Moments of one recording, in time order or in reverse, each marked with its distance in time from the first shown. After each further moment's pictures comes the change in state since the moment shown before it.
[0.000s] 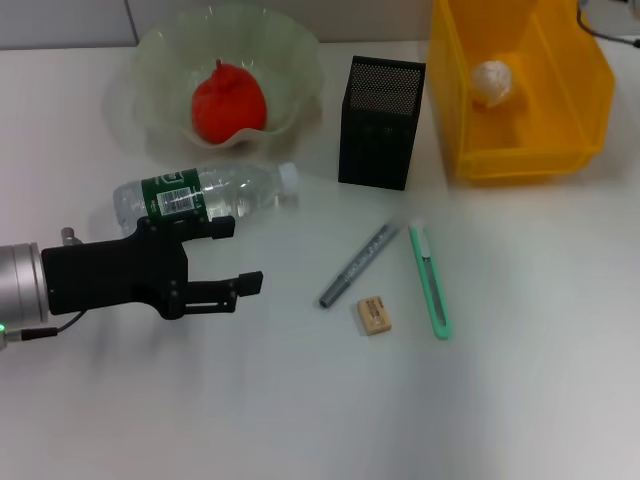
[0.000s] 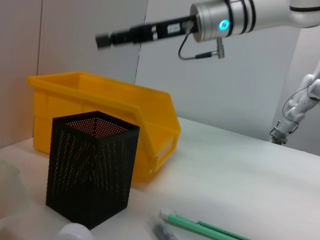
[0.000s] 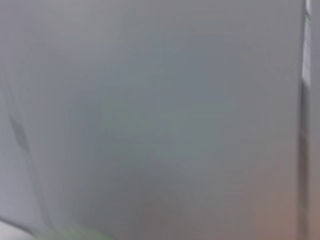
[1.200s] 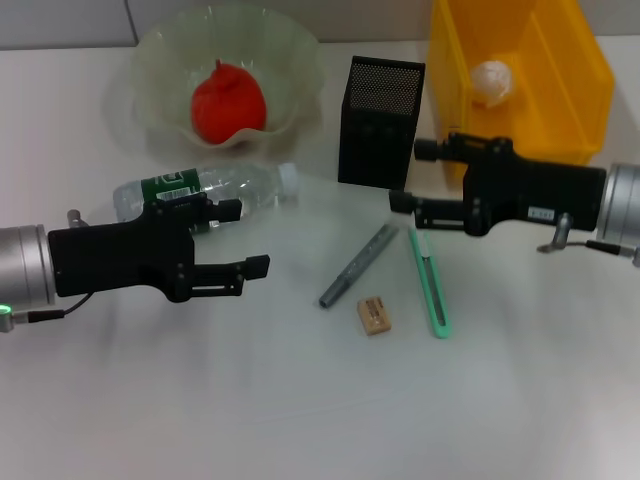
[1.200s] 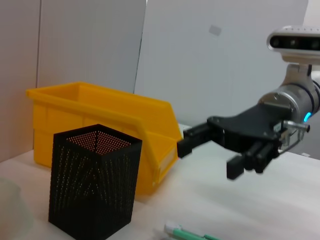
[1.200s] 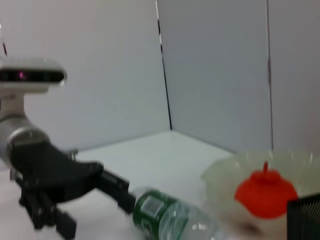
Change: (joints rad) left arm -0.027 -0.002 -0.009 0.007 0.000 -0.005 -0.009; right arm -0.135 -0.015 -0.004 0.372 0.132 -0.520 -0.646
